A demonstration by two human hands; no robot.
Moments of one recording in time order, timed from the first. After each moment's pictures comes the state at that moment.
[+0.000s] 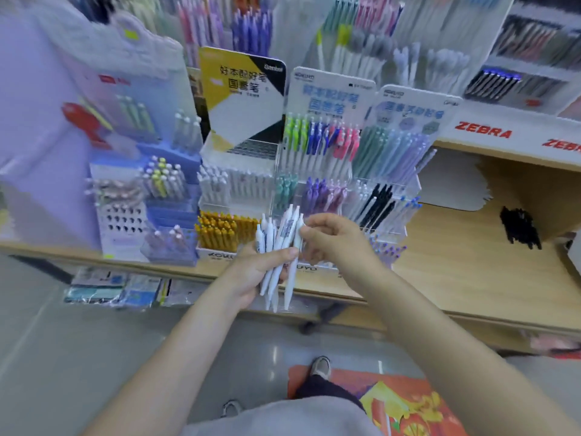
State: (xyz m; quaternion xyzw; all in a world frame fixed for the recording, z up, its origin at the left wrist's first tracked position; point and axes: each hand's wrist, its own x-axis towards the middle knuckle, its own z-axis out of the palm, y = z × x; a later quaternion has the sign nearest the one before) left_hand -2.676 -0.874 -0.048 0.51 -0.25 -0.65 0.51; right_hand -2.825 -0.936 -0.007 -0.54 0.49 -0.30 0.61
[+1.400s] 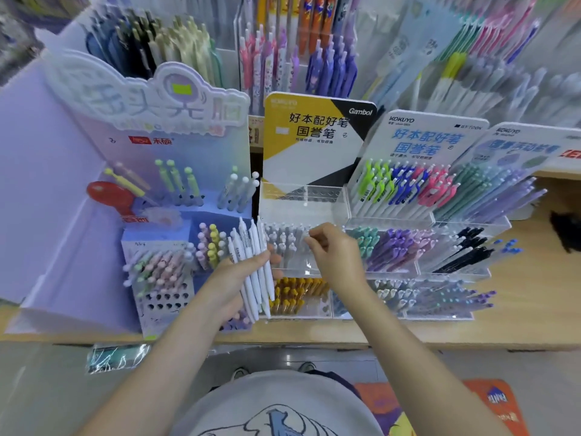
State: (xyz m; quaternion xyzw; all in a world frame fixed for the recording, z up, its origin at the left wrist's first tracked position) left_hand -2.447 -0.980 -0.084 0.52 -0.18 -0.69 0.48; right_hand -2.631 -1.046 -0.083 -0.72 0.58 -0.29 0.25
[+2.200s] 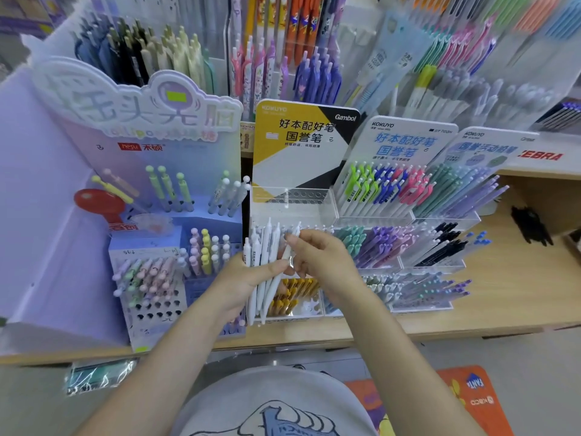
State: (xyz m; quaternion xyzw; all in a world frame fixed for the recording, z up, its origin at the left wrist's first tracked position) left_hand -2.457 -0.978 -0.060 0.53 -0.30 -0.68 0.41; right_hand -2.617 -1.013 -0.034 -0.49 0.54 -0.33 0.60
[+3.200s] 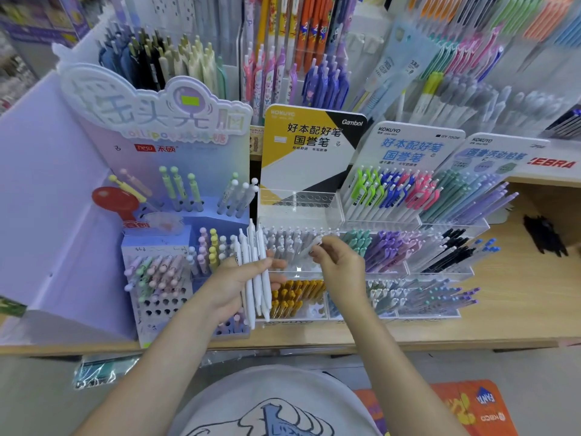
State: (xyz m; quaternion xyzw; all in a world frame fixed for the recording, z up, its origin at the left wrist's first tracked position) left_hand -2.441 -0.974 -0.068 0.47 -0.22 -0.73 0.45; right_hand -2.638 -1.016 -0.081 -0.62 0.60 -0.37 0.34
